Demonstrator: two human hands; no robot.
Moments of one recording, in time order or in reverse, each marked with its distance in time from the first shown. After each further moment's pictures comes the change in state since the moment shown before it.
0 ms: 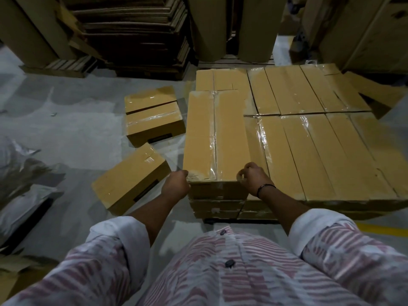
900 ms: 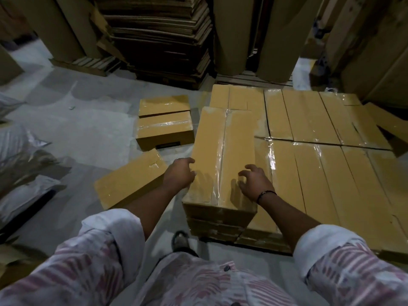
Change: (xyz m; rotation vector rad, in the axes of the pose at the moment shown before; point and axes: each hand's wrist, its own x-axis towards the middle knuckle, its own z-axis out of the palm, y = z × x) left_hand 0.063 0.032 -0.062 -0.138 0.164 -0.072; right_hand 0.055 -0.025 -0.060 -0.048 0.057 -0.129
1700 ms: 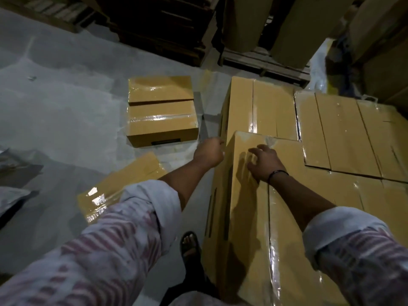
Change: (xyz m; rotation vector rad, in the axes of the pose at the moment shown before) left_hand 0.351 -0.051 -0.051 -0.190 -0.222 0.107; right_hand 0.343 -0.117 -0.035 -0.057 -0.109 0.196
